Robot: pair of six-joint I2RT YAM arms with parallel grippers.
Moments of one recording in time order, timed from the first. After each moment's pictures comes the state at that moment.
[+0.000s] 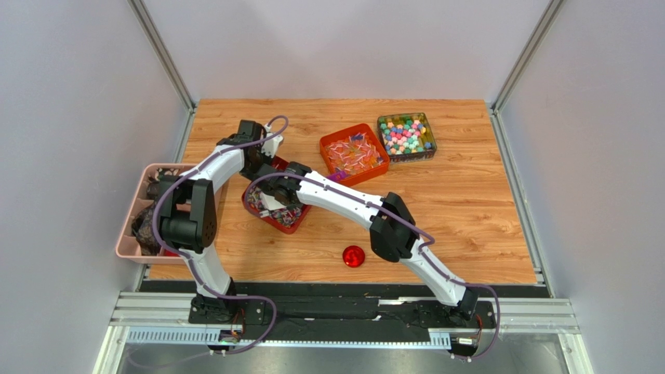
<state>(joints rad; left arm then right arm) -0.16 1.79 1.27 -0.59 0.02 0.34 1.07 2.44 2.34 -1.24 0.57 -0.93</state>
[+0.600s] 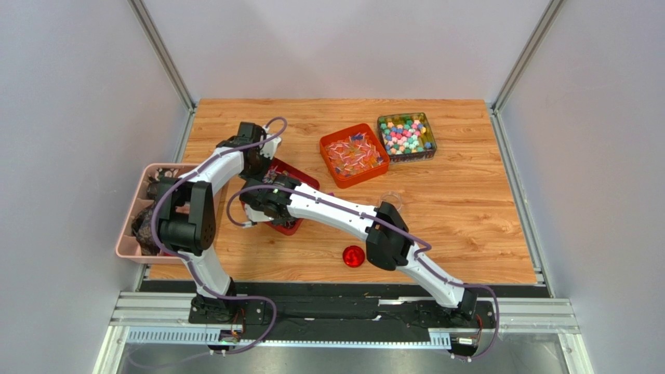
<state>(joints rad) -0.17 1.77 1.23 -0.59 -0.01 0.30 1.16 2.46 2.40 -1.27 0.45 -0.72</state>
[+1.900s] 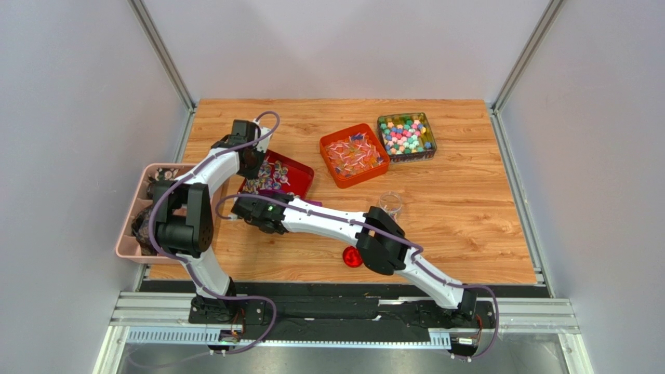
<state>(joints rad) -0.14 1.74 1.22 -0.50 -0.08 0.25 1.21 2.48 2.26 -0.90 0.64 -0.49</state>
